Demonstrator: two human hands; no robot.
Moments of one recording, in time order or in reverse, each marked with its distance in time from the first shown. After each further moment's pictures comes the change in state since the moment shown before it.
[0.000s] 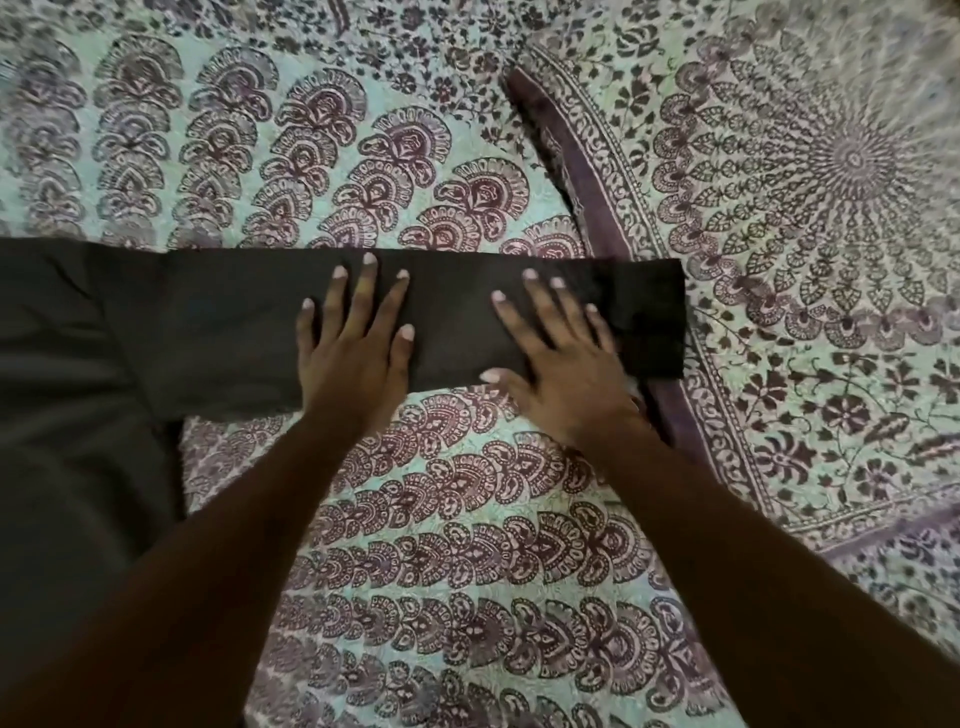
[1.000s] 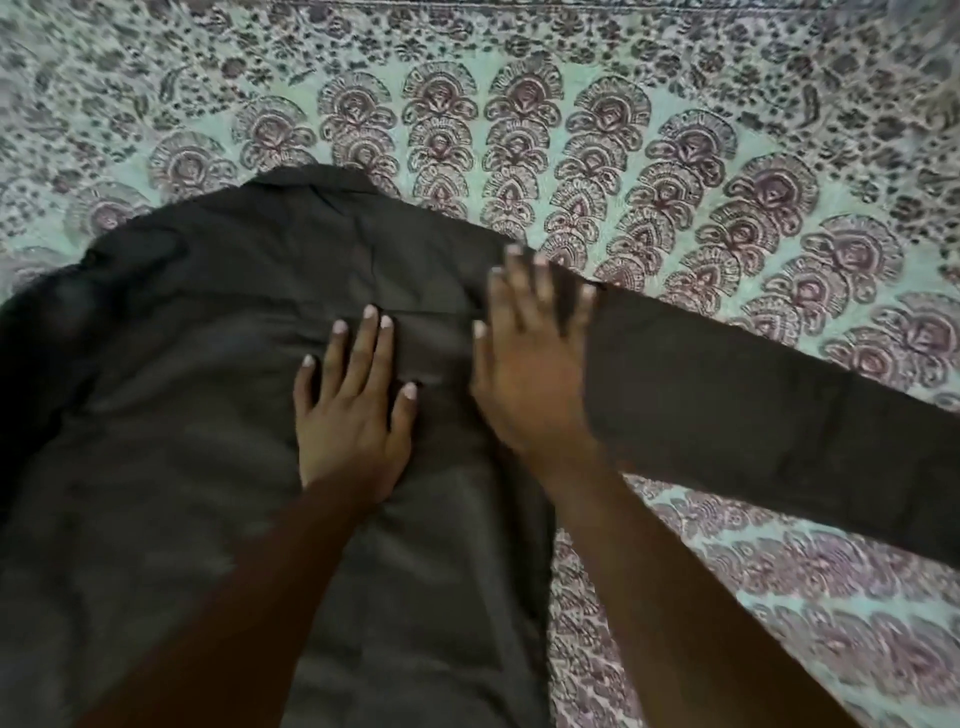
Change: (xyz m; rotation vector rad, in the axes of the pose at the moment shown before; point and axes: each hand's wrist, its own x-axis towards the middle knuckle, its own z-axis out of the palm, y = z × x) left_hand -0.135 -0.319 -0.052 0.061 0.146 -0.489; right_hand 0.155 -0.407 0.015 0.126 0.225 -0.206
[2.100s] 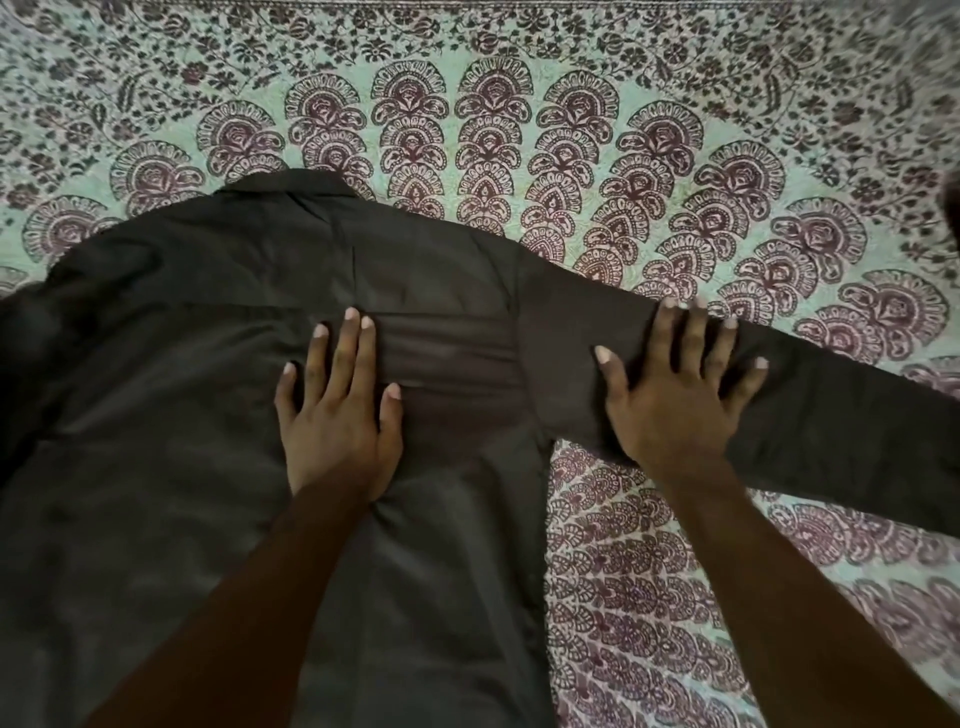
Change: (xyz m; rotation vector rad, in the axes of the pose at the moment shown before) left_hand 0.003 0.001 0.002 -0.018 -0.007 -0.016; right_hand -0.054 0.118 -0.014 -0.162 -0.121 0.528
